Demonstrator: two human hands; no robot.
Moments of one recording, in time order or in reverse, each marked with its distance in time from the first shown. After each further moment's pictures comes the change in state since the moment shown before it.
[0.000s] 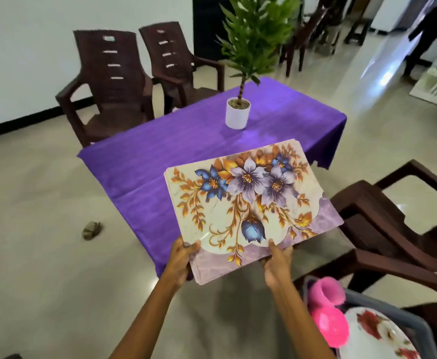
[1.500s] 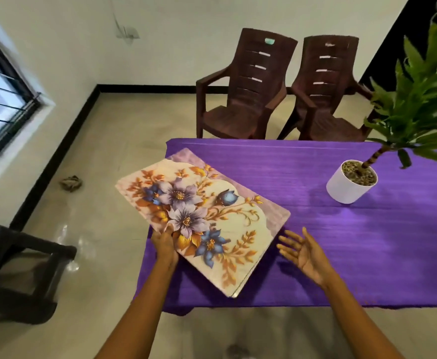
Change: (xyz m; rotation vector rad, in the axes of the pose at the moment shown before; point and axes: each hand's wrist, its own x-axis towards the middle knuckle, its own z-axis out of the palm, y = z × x) left_hand 0.178 0.047 -0.046 -0.492 1.257 0.439; right_hand 0.315 -0.077 0.218 -0.598 -0.879 0.605
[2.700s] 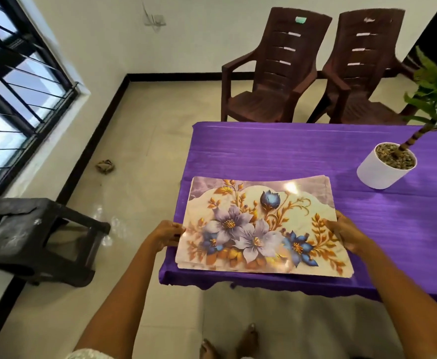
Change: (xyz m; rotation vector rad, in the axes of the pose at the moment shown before) left_hand -0.002 0.062 -0.081 0.897 -0.417 -0.330; right_hand 0.013 -0.031 -0.026 -0.568 0.051 -0.111
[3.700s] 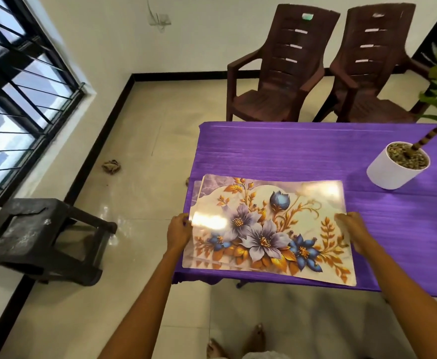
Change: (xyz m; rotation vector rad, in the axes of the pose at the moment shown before) left_hand 0.005 -0.010 0.025 0.419 0.470 0.381; right_hand 0.026 0.011 0.006 -0.267 0.376 0.027
